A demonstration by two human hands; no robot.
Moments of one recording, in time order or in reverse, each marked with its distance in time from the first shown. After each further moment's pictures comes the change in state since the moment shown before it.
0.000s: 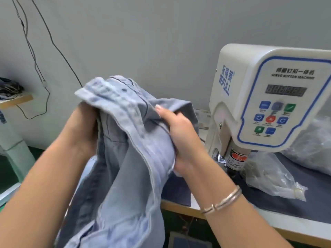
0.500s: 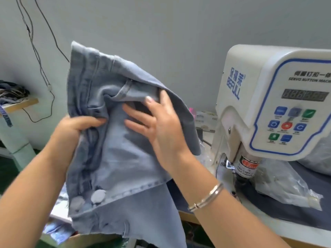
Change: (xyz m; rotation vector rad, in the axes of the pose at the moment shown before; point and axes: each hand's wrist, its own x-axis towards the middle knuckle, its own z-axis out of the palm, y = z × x) left_hand 0.005 0.008 -0.033 0.117 -0.128 0.191; right_hand 0.024 0.011 0.030 -0.021 -0.233 -0.343
